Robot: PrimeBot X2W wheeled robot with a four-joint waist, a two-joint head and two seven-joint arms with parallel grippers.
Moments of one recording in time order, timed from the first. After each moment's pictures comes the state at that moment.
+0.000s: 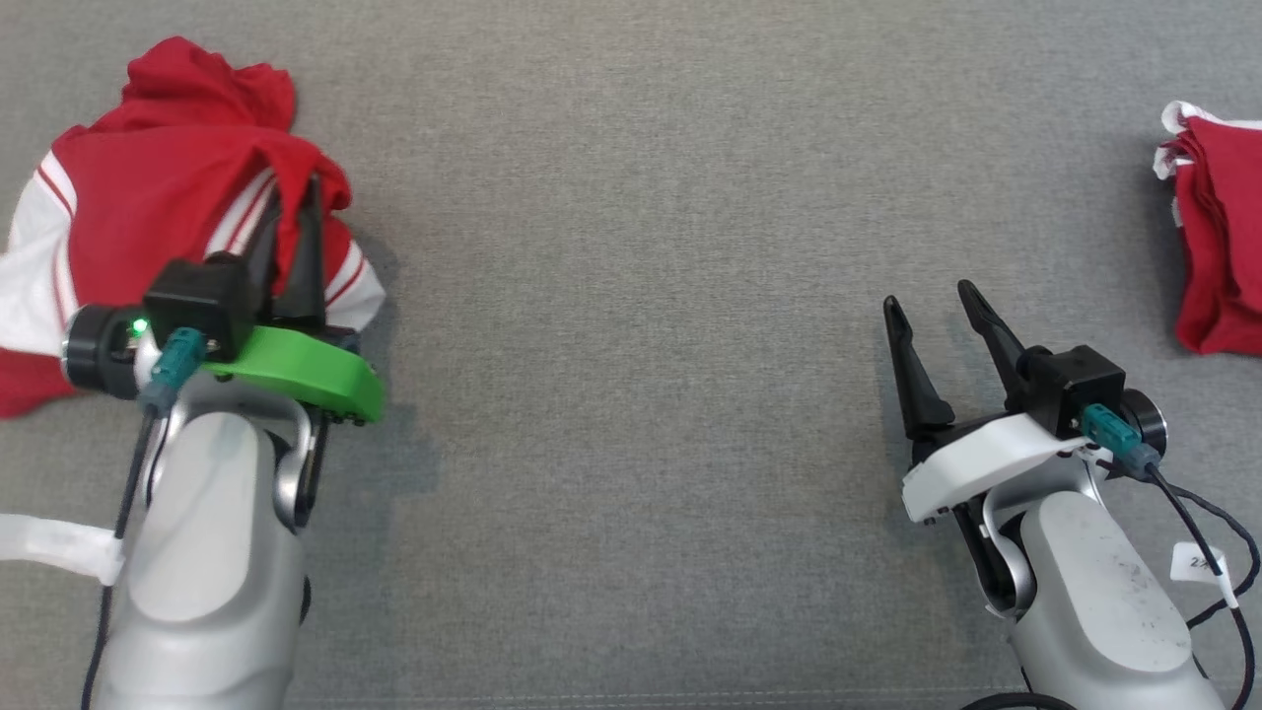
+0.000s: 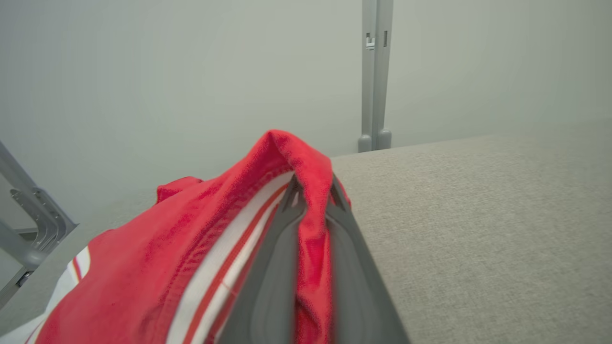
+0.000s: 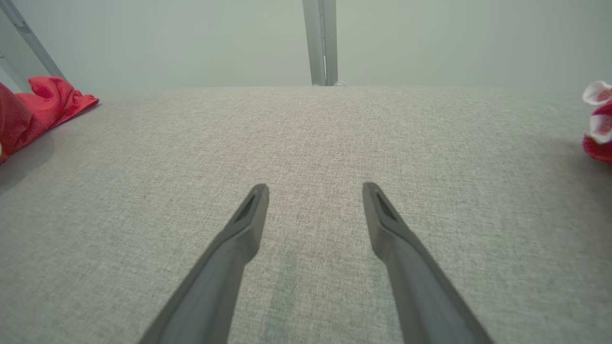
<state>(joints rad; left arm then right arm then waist) -0.58 0.15 -0.10 0.49 -0.14 -0.13 -0.26 -0.37 -0.10 0.11 0.40 0.15 0.13 -0.26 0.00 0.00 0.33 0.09</state>
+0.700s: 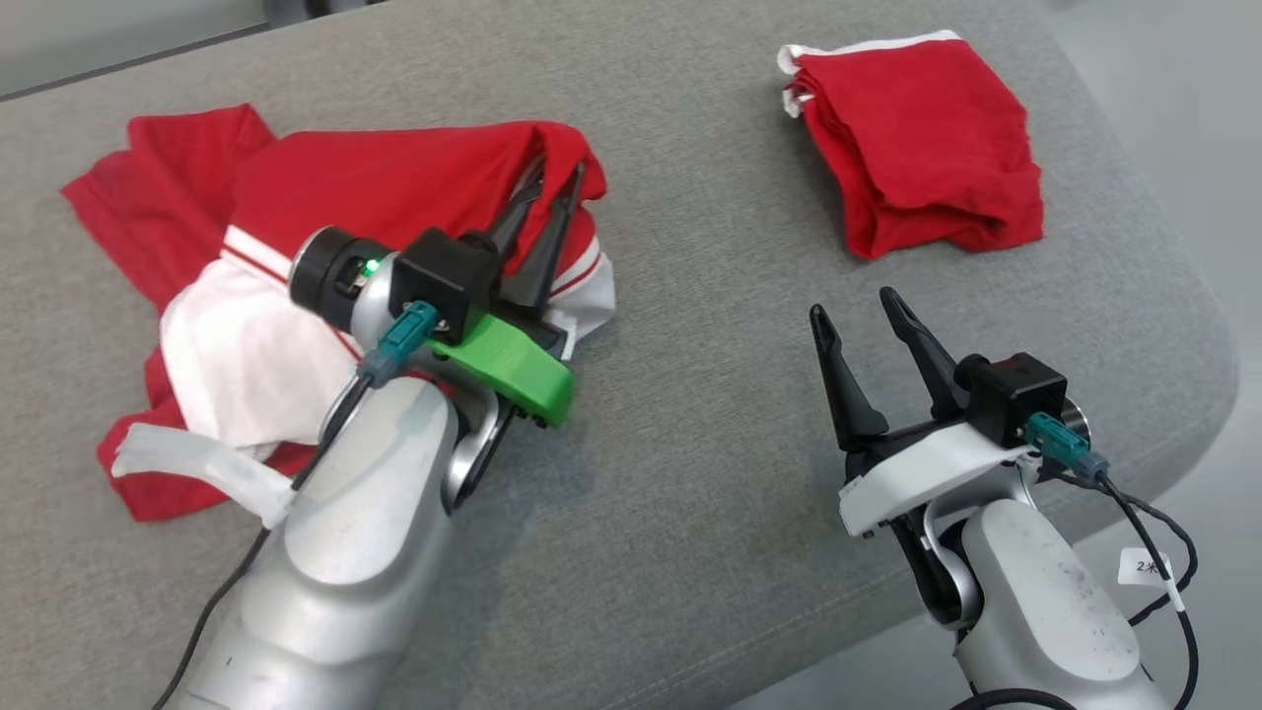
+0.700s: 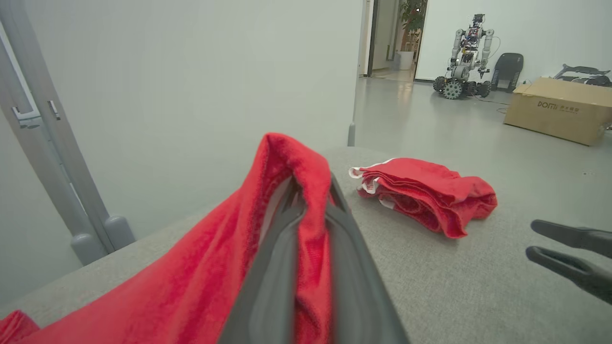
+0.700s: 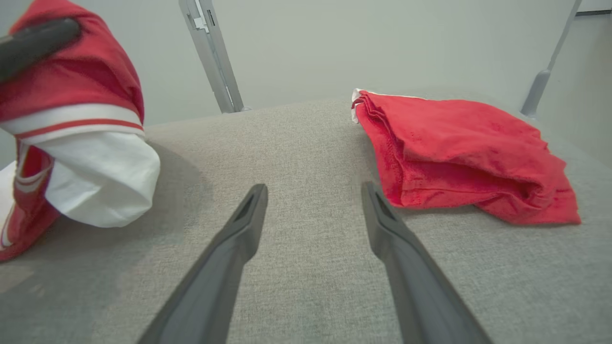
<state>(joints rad) -0.69 0.09 -0.49 0.48 -0.25 -0.13 -0.26 -0.37 -0.05 0.22 0.37 0.25 0.13 -0.26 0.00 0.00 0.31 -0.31</state>
